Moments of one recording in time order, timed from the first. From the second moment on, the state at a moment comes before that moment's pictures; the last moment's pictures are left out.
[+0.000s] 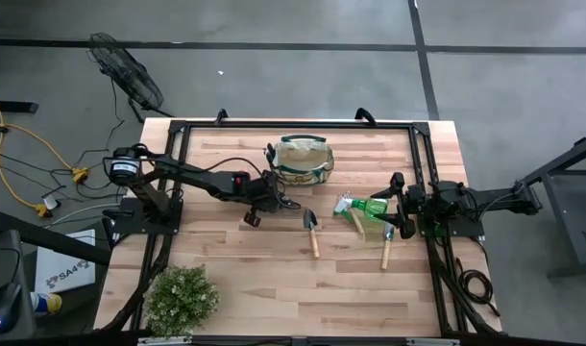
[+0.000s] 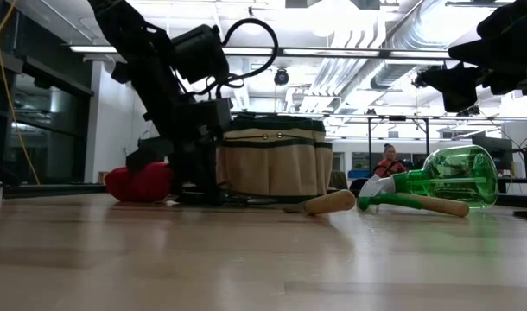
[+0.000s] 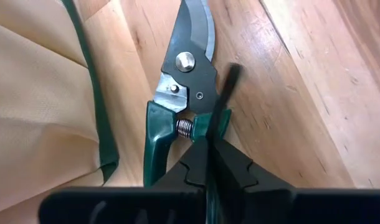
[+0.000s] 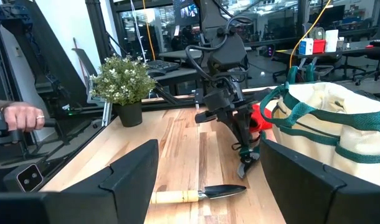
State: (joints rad) left arm 0.08 1.67 0.84 -0.16 -0.15 0.59; right arm 0.10 0.02 0.01 0.03 0.05 0.13
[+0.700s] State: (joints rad) left arm -0.05 1.57 0.99 -0.40 -0.25 0.45; right arm 0.10 0.03 0.01 0.04 0.05 0.13
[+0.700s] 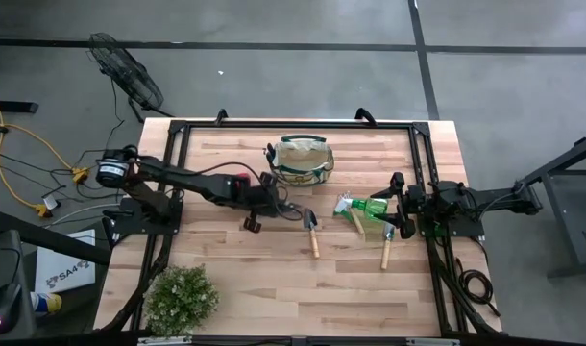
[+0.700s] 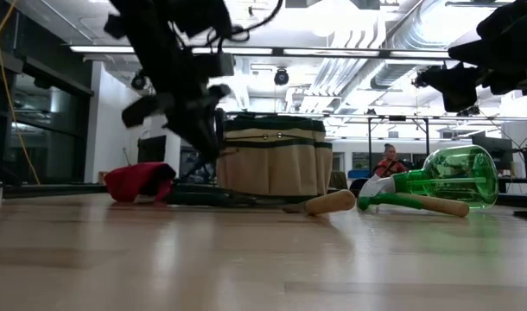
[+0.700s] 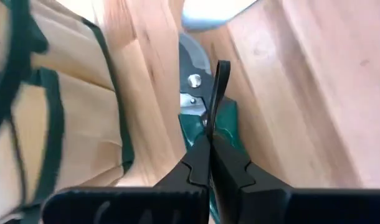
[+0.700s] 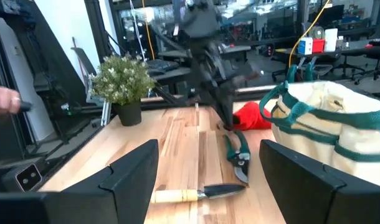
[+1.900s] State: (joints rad) left arm -0.14 1.56 1.42 -0.50 -0.37 0.57; right arm 0.10 0.03 0.01 0.13 0.02 0.28
